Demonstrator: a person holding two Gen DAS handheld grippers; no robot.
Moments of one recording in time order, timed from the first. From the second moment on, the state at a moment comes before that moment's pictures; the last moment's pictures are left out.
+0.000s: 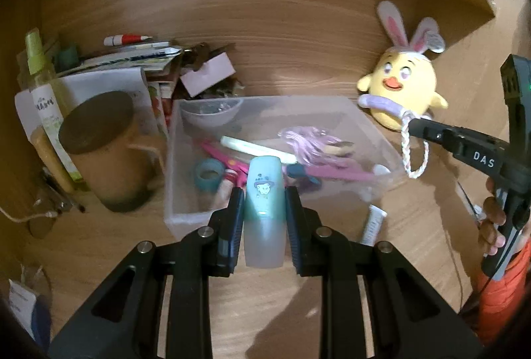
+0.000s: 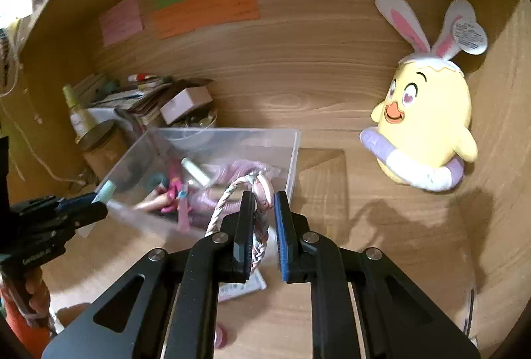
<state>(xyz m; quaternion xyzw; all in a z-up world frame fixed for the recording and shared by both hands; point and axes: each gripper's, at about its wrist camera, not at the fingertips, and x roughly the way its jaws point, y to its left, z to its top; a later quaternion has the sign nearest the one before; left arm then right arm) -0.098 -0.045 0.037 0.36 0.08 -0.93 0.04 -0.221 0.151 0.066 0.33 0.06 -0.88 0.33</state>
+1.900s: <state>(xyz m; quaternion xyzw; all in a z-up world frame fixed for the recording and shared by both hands) -0.080 0.000 -0.028 0.45 0.09 -0.89 -0.04 -0.129 0.154 -0.034 0.42 0.15 -0.81 0.39</state>
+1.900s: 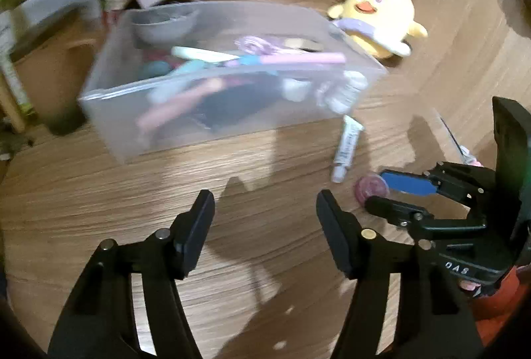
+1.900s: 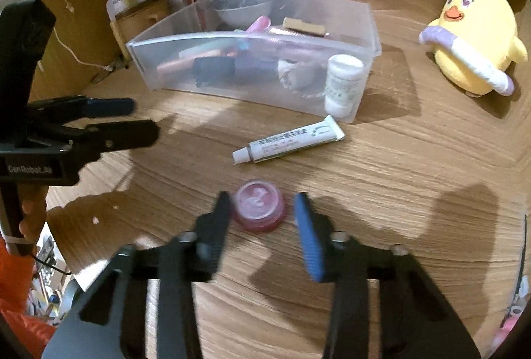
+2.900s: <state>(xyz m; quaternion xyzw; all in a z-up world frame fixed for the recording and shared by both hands) -0.096 0.050 -0.024 0.43 0.02 -0.90 -0.06 -0.152 0.204 0.002 0.38 0.08 -0.85 0.35</state>
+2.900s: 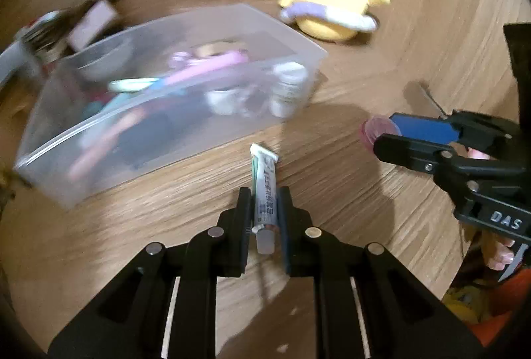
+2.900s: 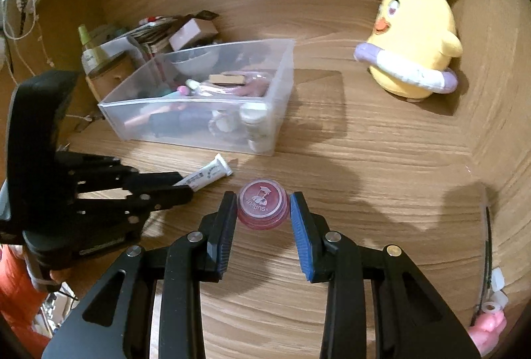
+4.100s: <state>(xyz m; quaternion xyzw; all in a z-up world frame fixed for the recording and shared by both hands) -0.092 -0.066 0.085 0.30 0.08 -0.95 0.03 -0.166 0.090 0.070 0.31 0.10 -0.85 0.42</state>
